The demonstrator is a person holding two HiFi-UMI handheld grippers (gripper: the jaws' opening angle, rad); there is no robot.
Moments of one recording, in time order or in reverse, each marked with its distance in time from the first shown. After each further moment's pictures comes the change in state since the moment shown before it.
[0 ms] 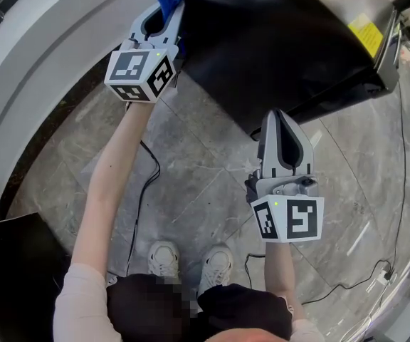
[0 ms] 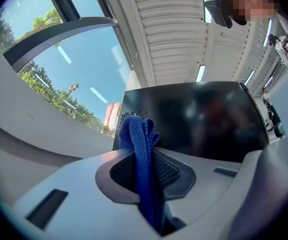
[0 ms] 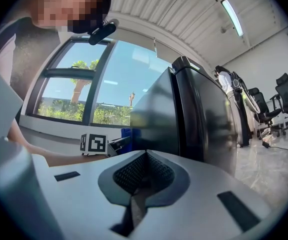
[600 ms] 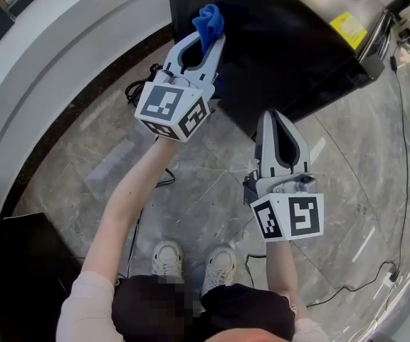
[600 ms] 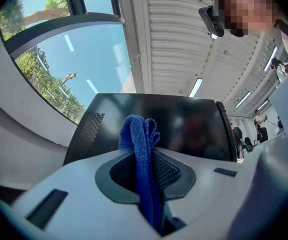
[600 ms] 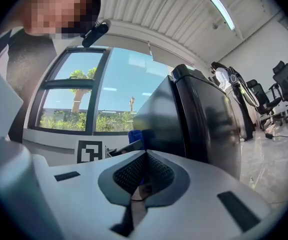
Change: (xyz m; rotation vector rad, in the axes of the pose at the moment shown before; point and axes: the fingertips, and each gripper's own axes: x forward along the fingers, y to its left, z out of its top) left arm -0.029 -0.102 0.017 -0.138 -0.017 -0.126; right arm -0.011 0.013 0.017 0.092 -0.042 0.038
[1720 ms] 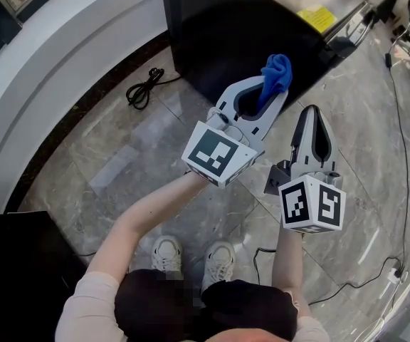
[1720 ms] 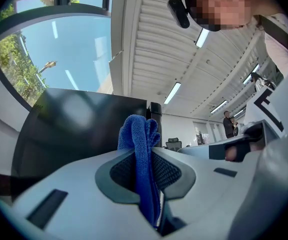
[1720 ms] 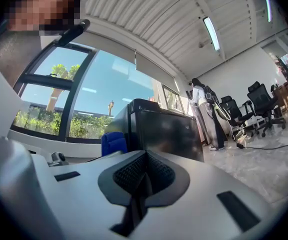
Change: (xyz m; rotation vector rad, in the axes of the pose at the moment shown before) left arm -0.018 -0.174 0.002 -0.017 0.022 -0.272; right arm -0.052 -0.079 0.046 0.003 -0.072 -0.292
